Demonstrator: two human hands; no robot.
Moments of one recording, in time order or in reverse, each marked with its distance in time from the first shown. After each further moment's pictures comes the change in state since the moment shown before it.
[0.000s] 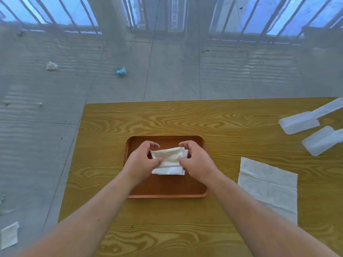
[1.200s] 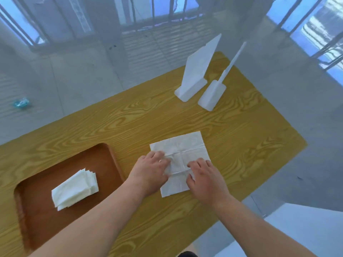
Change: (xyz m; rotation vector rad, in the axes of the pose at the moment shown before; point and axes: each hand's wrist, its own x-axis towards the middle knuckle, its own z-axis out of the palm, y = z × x) left_hand -0.011 0.096 0.275 1.231 -0.515 0.754; right_hand -0.144 0.226 -0.139 -0.595 0.446 0.092
